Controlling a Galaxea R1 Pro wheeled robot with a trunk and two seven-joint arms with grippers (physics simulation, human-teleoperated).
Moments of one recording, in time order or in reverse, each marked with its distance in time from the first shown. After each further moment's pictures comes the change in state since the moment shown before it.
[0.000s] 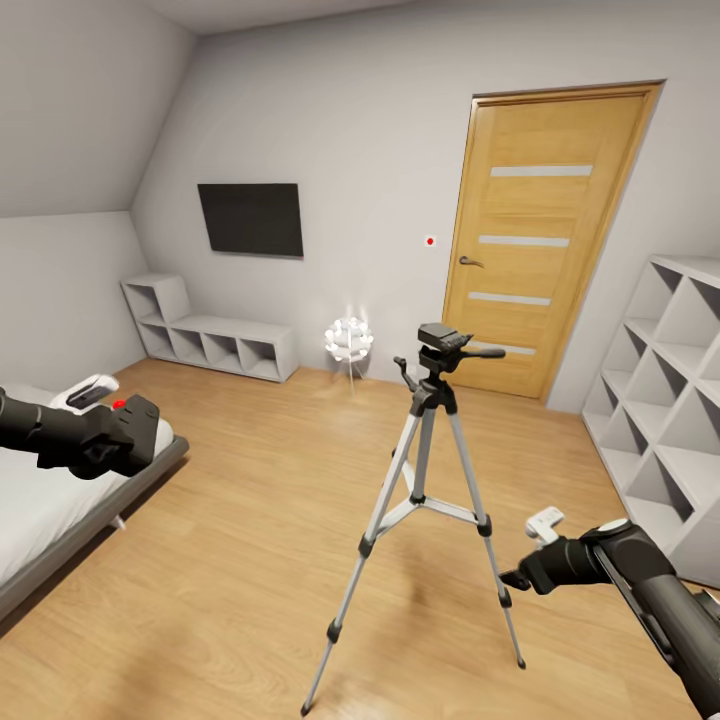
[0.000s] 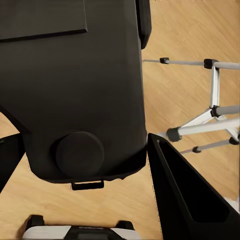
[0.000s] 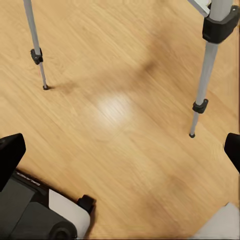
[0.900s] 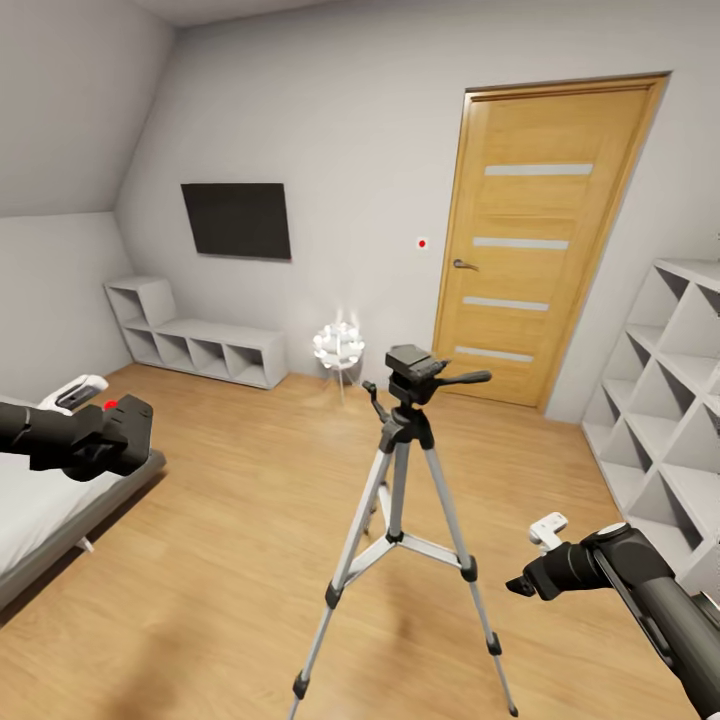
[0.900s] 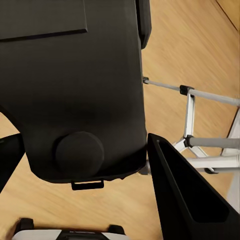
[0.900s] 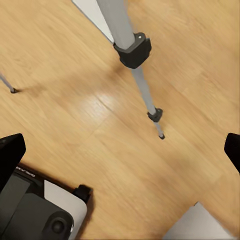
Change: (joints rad) left arm 0.058 -0.001 0.089 0.002 0.001 0.001 -0.002; right arm 0.000 0.001 -0.001 0.028 0.040 0.015 -0.001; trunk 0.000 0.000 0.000
